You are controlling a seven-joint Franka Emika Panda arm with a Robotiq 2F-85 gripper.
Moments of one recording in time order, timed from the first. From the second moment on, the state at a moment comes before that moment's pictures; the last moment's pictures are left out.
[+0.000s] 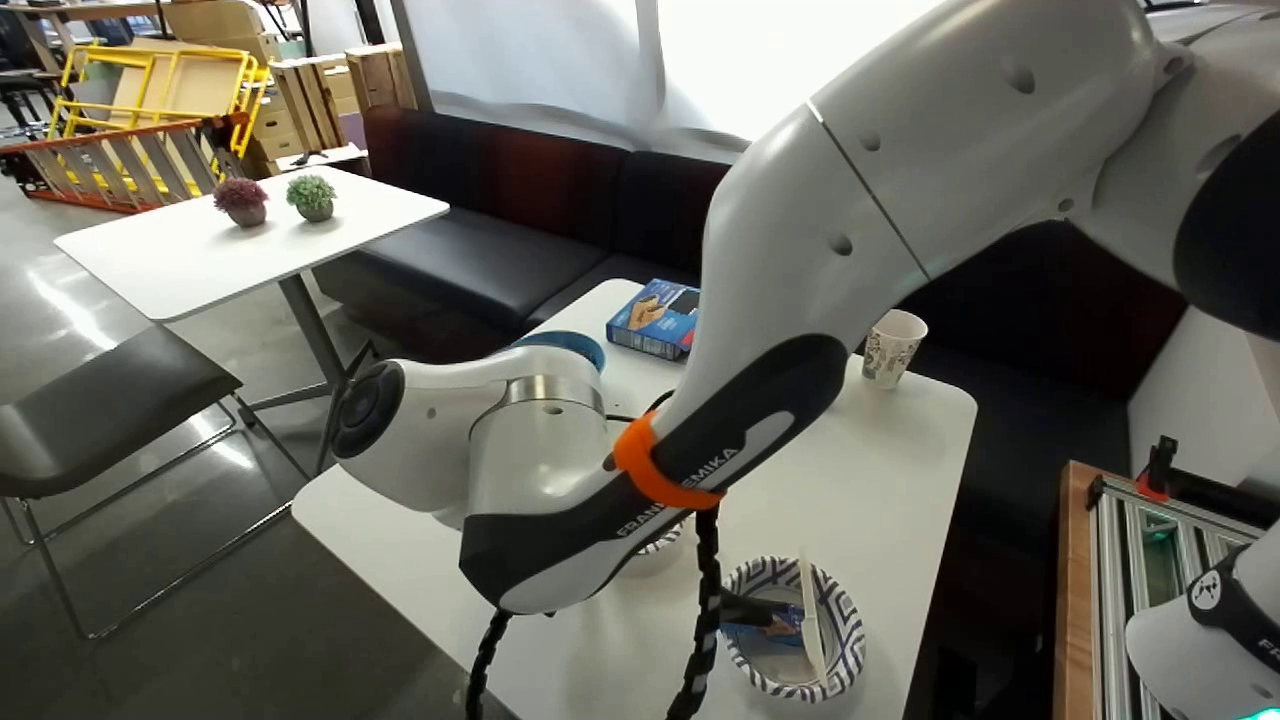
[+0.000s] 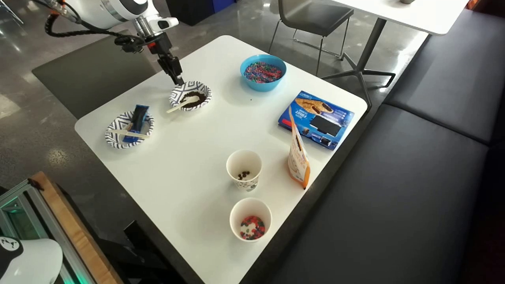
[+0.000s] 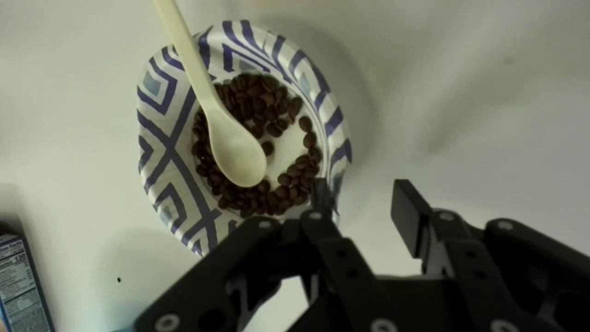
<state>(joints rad) 0.47 0.79 0.01 -1.49 -0.40 1.99 0.74</state>
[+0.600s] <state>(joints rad) 0.34 0.50 0.05 -1.62 -0.25 1.97 0.44</state>
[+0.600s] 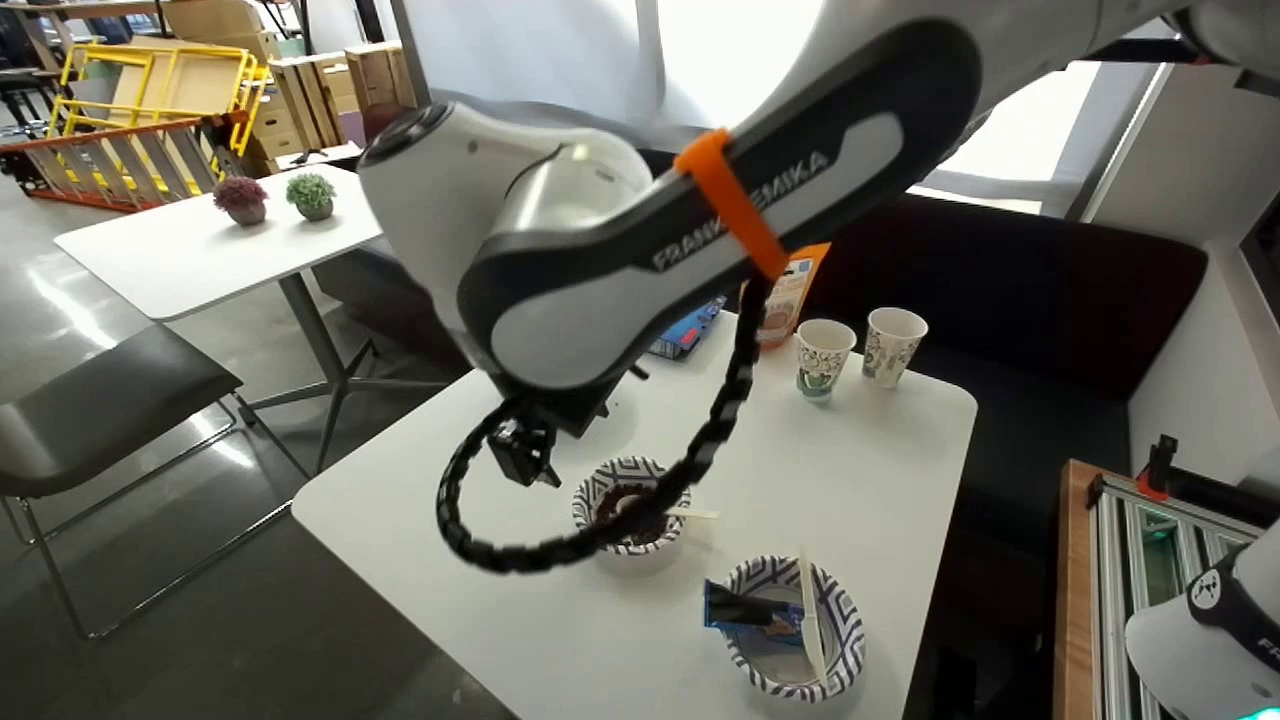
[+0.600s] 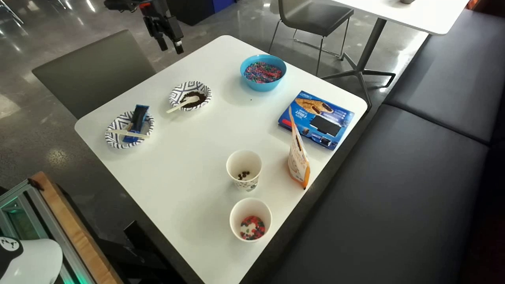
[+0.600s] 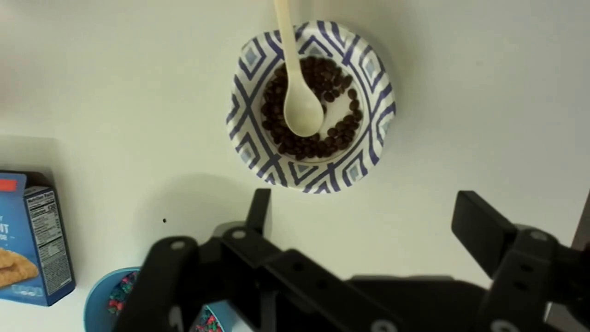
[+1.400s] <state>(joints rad) 0.11 0.24 0.07 -1.95 -0.11 2.11 -0.01</state>
